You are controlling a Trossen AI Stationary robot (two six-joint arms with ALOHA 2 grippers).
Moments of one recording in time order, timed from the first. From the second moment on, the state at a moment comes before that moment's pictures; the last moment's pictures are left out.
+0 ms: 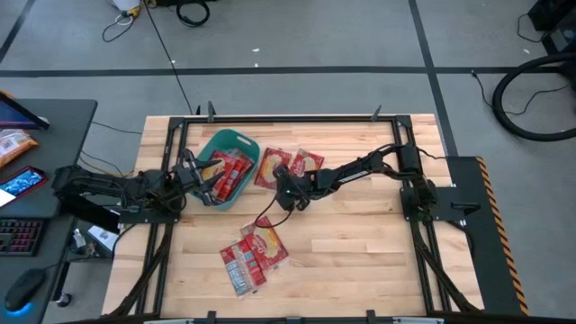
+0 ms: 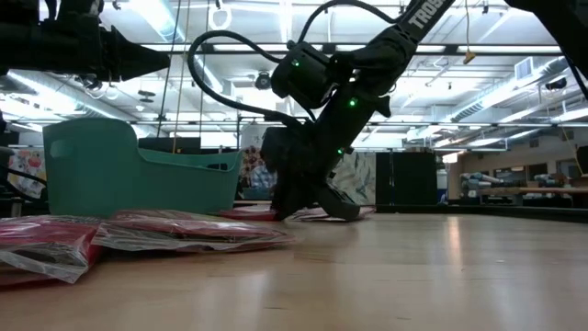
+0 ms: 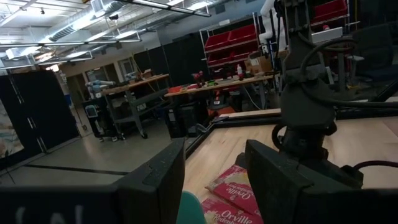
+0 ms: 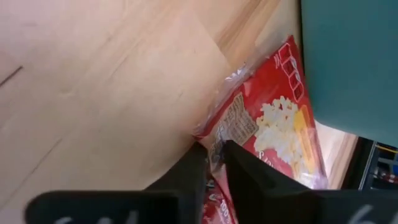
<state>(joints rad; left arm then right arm) -0.13 0.32 0.07 0.41 -0.58 0.30 -0.04 2.09 1.25 -0.06 0.32 -0.92</state>
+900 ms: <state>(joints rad) -0.13 0.32 0.07 0.41 -0.58 0.30 0.03 1.94 1.32 -0.16 0.39 -0.68</state>
